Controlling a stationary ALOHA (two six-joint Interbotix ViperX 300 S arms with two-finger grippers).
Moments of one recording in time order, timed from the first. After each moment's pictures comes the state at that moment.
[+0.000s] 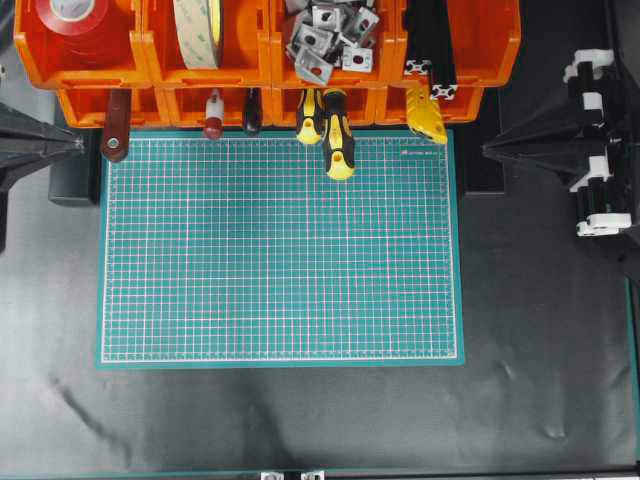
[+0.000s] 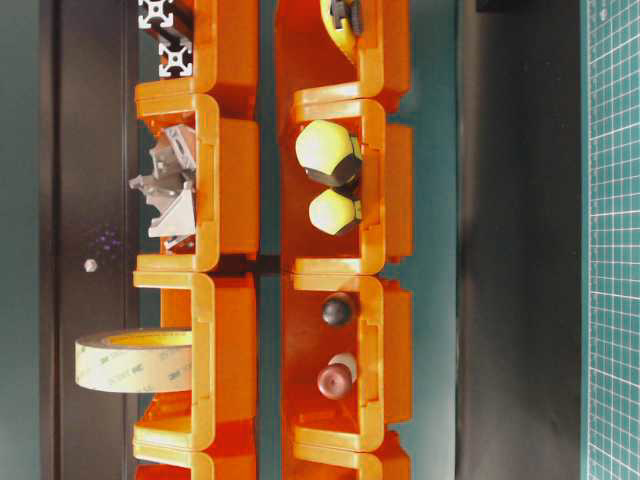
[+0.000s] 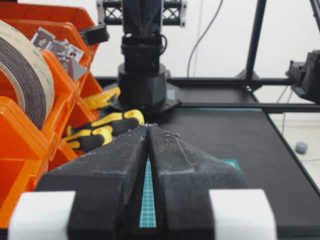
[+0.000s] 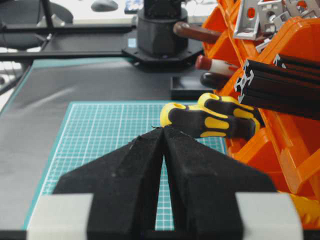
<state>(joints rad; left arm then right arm) 0.00 -0.97 1.17 0.00 -0.29 0.00 0.00 -0.97 1.19 0.00 -0.10 0.00</state>
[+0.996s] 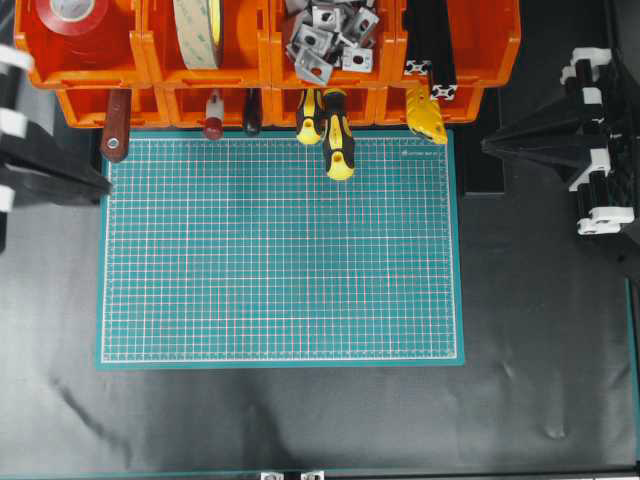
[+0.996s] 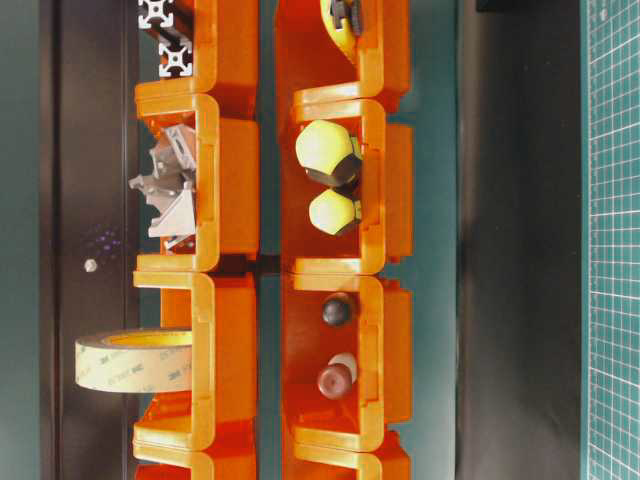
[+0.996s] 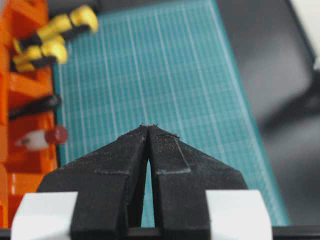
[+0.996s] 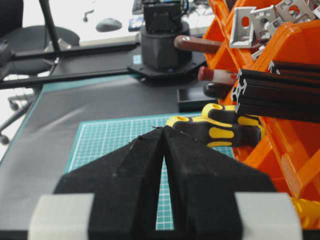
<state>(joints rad) -0.18 -0.66 0.54 0.15 0.77 0.00 0.00 -0.96 1.19 0.00 -0.15 0.09</state>
